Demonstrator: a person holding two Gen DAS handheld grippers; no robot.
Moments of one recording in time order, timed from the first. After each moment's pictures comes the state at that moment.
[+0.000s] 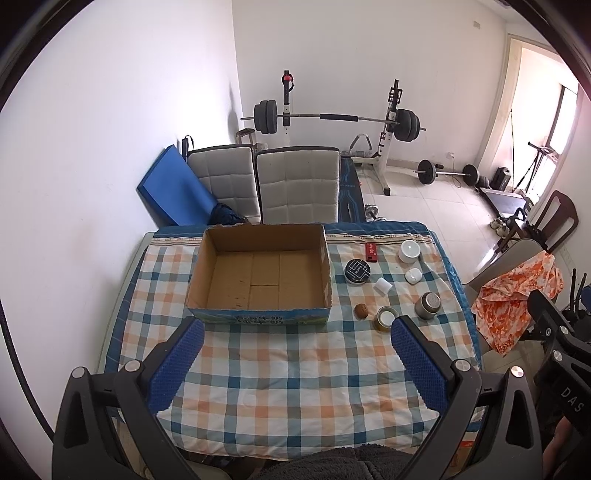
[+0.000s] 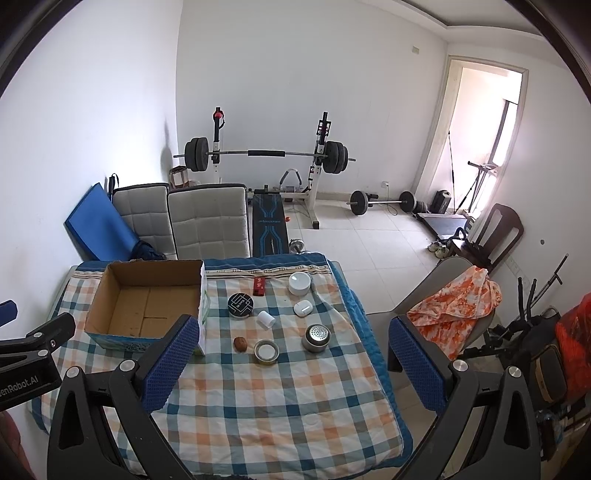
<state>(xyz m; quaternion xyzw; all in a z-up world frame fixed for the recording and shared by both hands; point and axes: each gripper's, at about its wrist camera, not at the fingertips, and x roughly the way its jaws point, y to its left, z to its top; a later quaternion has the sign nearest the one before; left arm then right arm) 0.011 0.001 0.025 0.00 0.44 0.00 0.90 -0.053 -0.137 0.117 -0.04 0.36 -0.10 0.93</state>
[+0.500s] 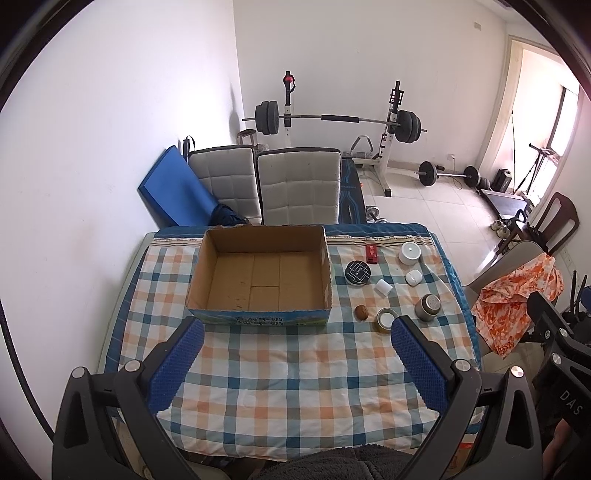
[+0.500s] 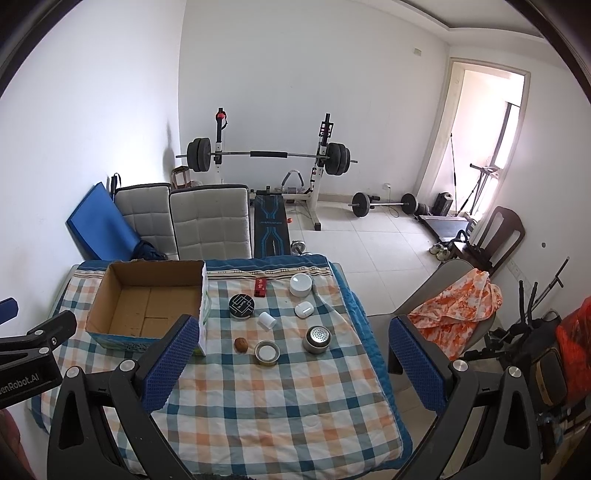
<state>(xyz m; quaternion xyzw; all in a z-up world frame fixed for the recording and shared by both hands) 0.009 0.003 0.028 0.00 0.44 0.00 0.90 -0.054 -0.137 0.118 -0.04 0.36 -0.10 0.93</state>
